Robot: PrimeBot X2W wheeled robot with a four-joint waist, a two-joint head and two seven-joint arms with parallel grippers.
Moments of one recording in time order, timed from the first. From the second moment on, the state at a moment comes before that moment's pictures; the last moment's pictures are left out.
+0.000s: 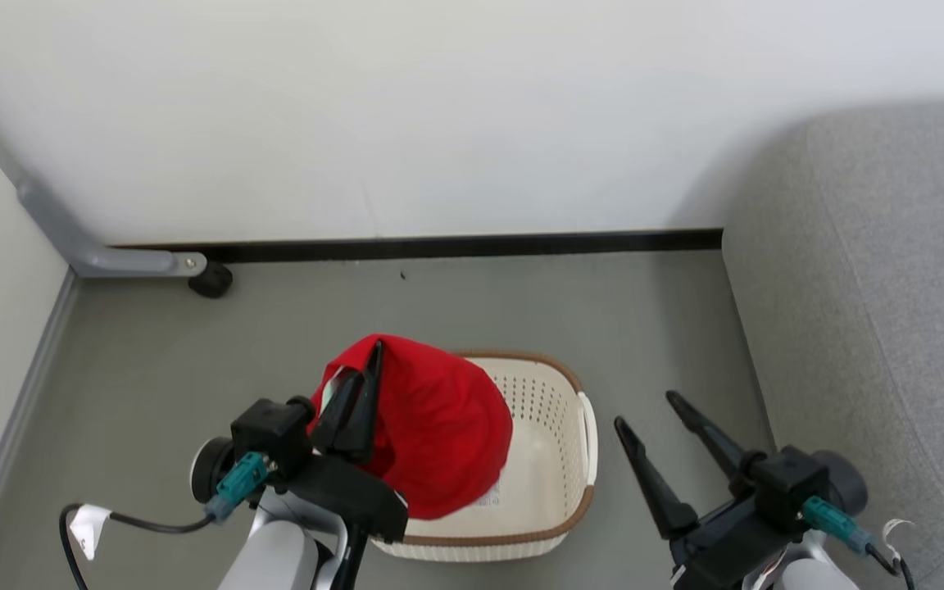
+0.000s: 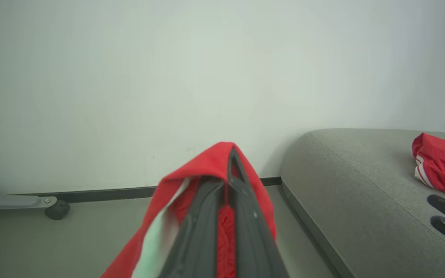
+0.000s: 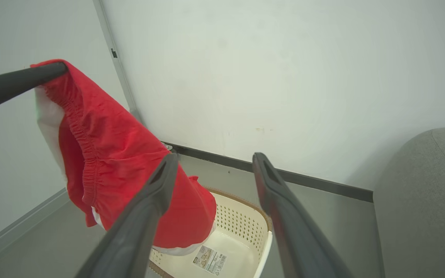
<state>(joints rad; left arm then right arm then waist) -0.33 0.04 -0.34 0.47 -0.40 -0.08 -0.25 -0.19 -0.15 0.42 0.34 0.23 0.12 -0.26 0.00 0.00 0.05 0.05</state>
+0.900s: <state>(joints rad) -0.22 0.08 -0.40 0.17 -0.39 -0.10 -0.20 -0.41 -0.19 0.76 0.29 0.32 0.12 -0.26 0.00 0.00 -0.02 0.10</state>
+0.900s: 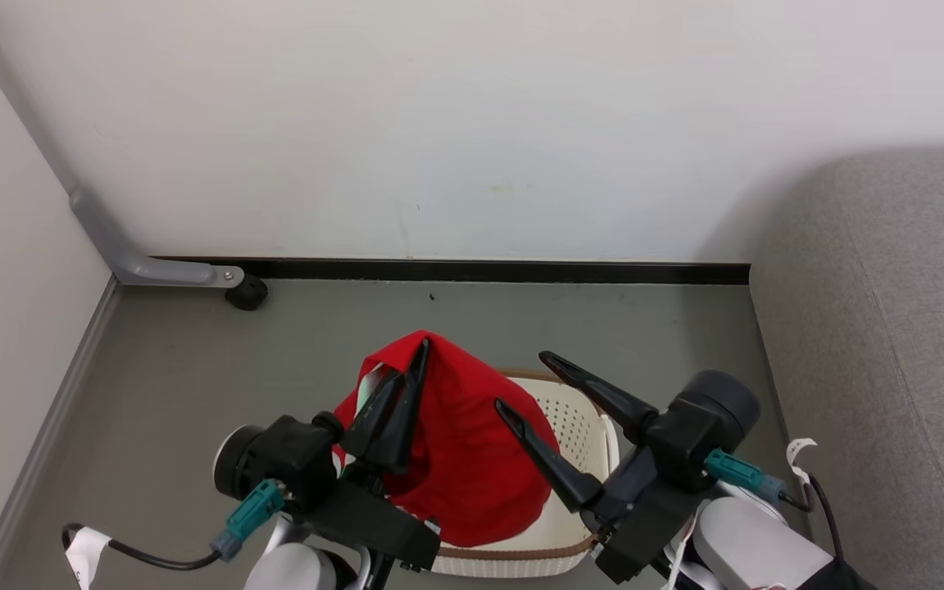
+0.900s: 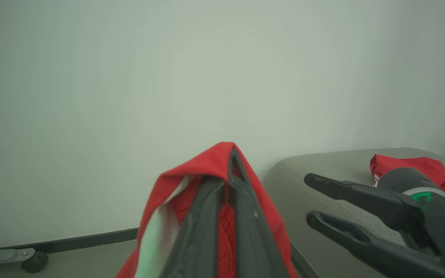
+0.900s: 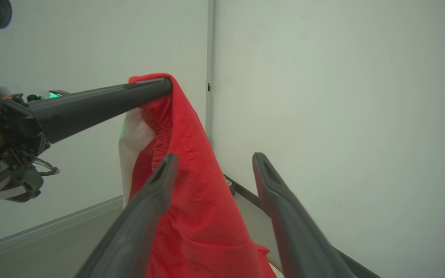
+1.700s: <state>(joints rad) -0.22 0.08 -0.49 0.03 -0.39 -0.11 -0.12 -0.54 -0.16 0.91 0.45 0.48 0.12 -0.26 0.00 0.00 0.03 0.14</state>
